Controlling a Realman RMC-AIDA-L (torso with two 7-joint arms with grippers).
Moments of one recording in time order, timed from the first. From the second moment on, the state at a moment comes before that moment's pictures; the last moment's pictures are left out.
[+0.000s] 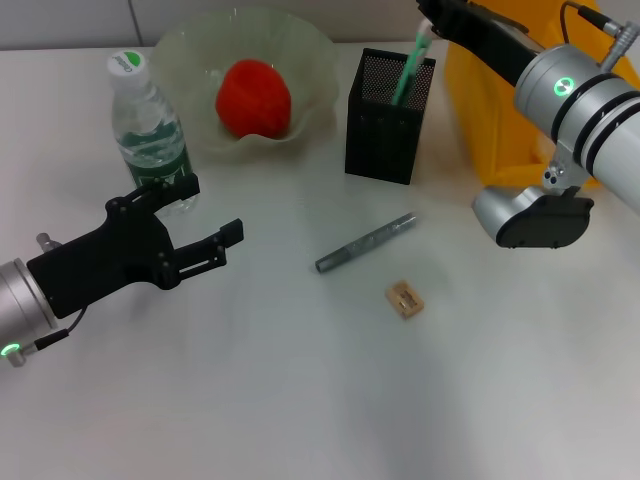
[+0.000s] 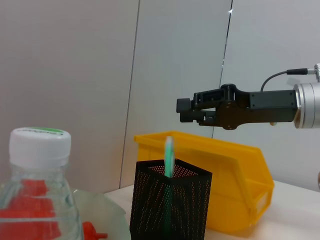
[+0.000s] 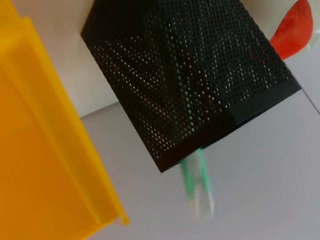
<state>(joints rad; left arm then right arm) -0.38 -2.07 0.77 0.36 1.61 1.46 -0.89 0.35 2.09 -1.87 -1.10 -2.92 0.15 0.64</state>
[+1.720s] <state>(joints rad) -0.38 -2.06 0.78 0.37 1.61 1.55 -1.00 0.53 2.08 -1.45 -1.39 -1.96 -0.82 1.88</state>
